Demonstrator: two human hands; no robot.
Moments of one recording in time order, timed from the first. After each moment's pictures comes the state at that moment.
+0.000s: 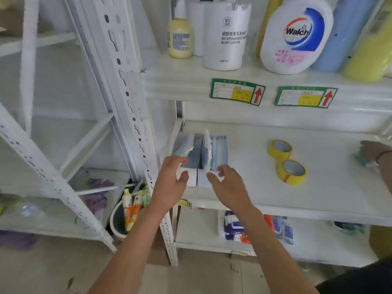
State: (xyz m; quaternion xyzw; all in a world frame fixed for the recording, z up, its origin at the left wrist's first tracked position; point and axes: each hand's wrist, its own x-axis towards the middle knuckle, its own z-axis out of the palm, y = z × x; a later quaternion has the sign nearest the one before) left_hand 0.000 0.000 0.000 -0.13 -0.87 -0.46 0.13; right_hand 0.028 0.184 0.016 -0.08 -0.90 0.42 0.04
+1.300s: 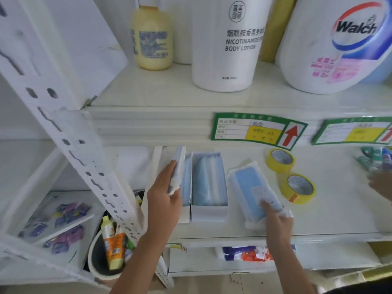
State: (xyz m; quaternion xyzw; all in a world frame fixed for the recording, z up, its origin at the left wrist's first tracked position) left_hand -0.096 0.022 -0.026 -0.14 -0.81 -0.51 0.25; right_hand -0.016 0.295 -0.079 -0.39 -0.63 0.63 0.24
